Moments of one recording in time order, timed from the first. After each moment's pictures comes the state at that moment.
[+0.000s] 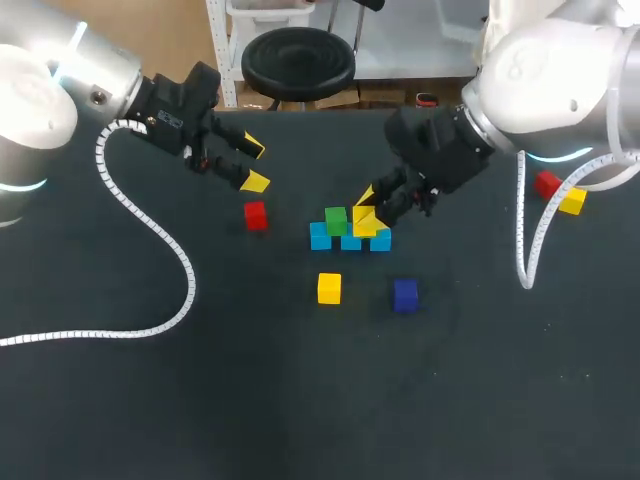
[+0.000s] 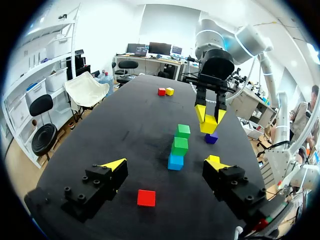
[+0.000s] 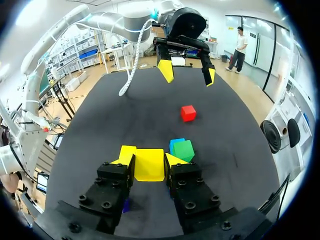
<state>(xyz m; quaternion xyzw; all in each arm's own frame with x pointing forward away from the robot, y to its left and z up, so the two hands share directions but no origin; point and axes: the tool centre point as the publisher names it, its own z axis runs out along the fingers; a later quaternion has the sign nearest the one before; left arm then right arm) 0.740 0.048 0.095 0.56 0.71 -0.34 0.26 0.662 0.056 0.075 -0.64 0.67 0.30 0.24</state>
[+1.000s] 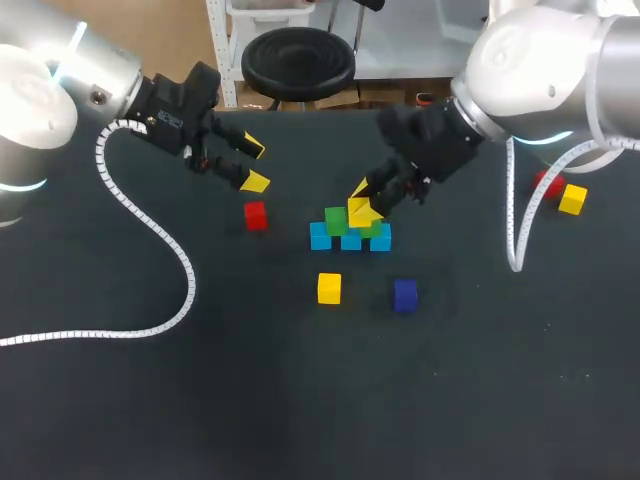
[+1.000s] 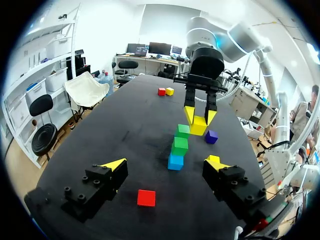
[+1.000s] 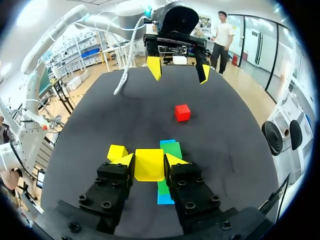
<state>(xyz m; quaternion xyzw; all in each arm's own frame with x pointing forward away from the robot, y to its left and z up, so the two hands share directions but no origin) 0.740 0.048 0.095 0.56 0.71 -0.34 0.26 0.685 0.062 0.068 -0.64 0.66 0.30 0.23</state>
